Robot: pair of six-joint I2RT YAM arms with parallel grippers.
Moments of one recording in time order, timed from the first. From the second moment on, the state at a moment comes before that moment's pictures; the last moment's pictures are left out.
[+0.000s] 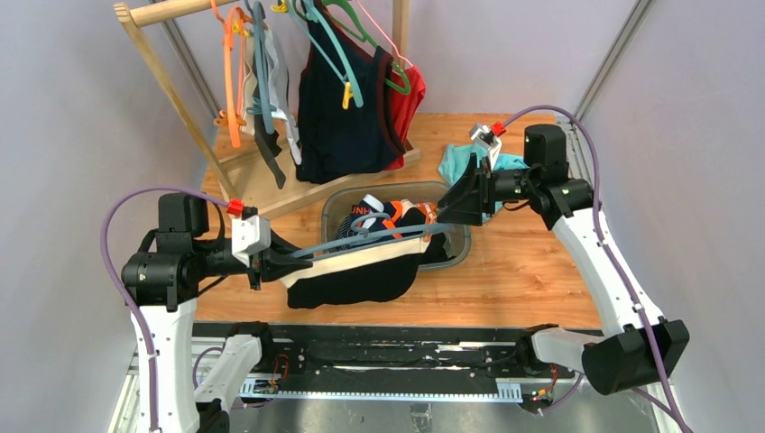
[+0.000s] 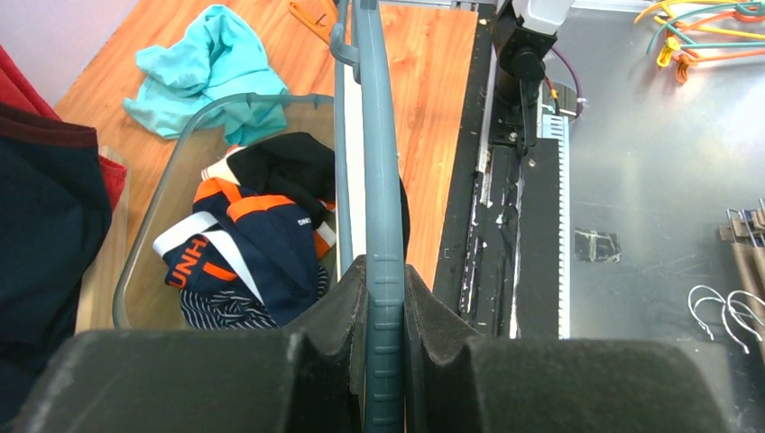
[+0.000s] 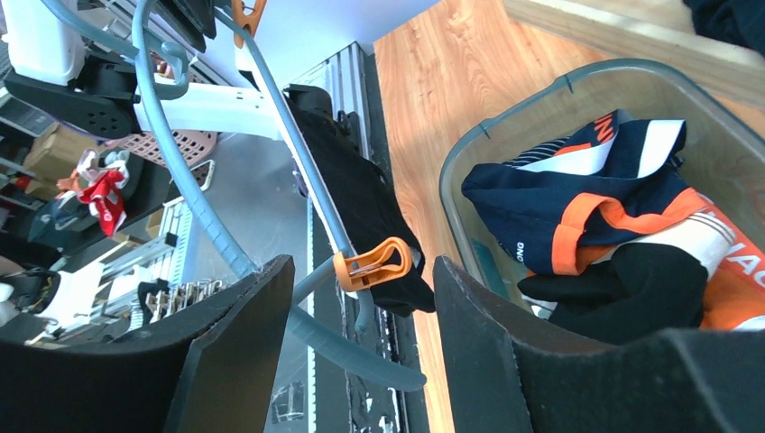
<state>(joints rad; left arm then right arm) 0.04 0.79 1.34 -1.42 1.29 0.91 0.24 1.19 1.24 -0.59 -1.26 0.01</state>
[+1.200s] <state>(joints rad) -0.04 0.87 1.31 -1.42 1.26 1.05 0.25 1.42 1.32 -1.08 -1.40 -0.54</state>
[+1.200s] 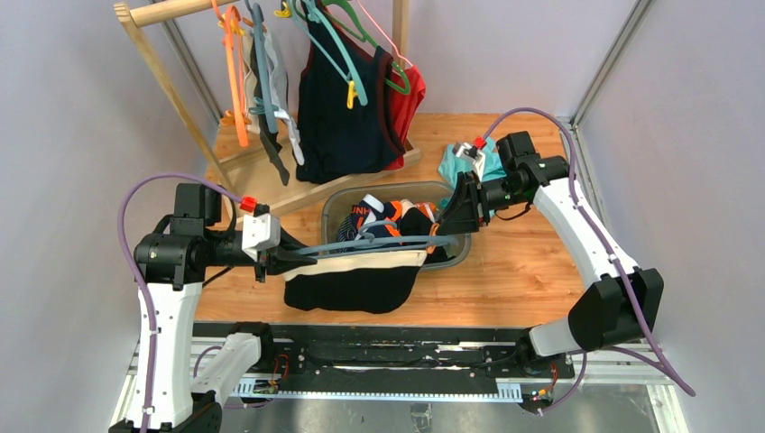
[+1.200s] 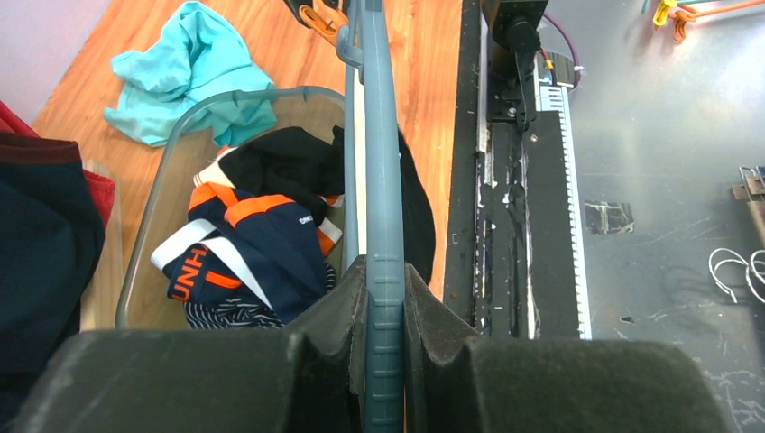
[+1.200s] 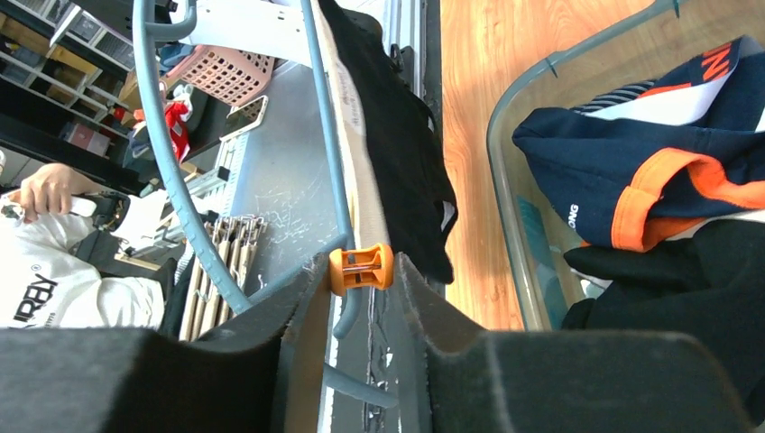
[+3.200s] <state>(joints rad) -0.04 1.06 1.44 -1.41 1.23 0.90 0.59 1.24 1.53 -0.94 -0.82 -0.55</state>
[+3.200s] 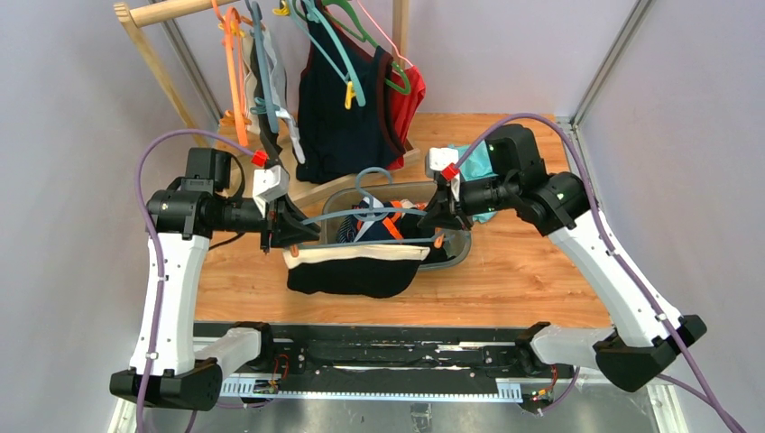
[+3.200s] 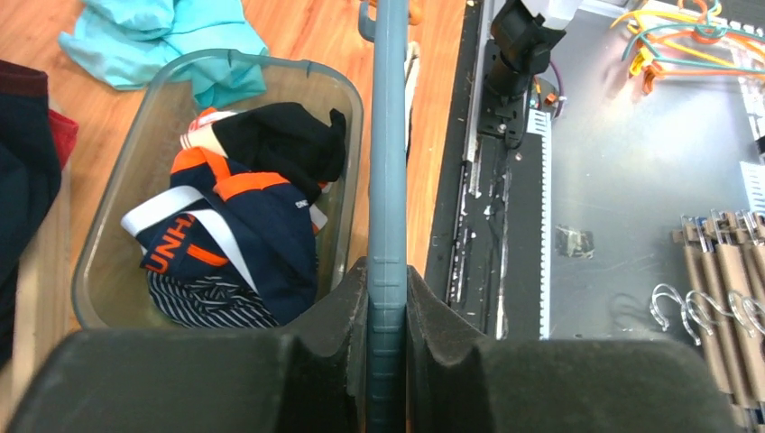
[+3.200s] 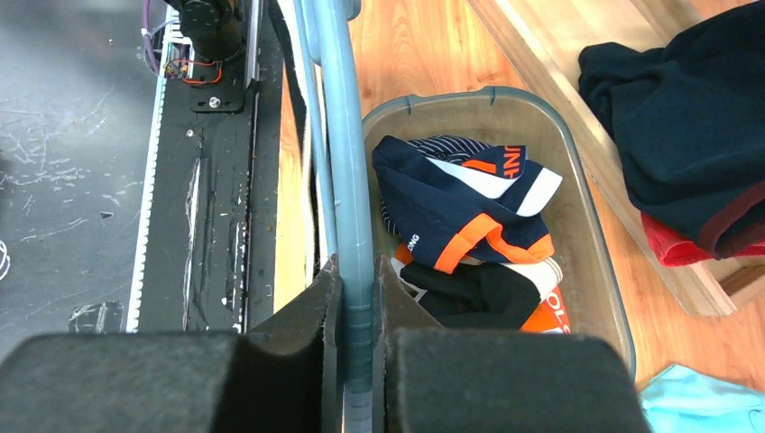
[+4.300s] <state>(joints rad) -0.03 1.07 1.47 -1.12 1.00 0.29 0.58 1.03 1.38 -1.06 -0.63 -0.81</state>
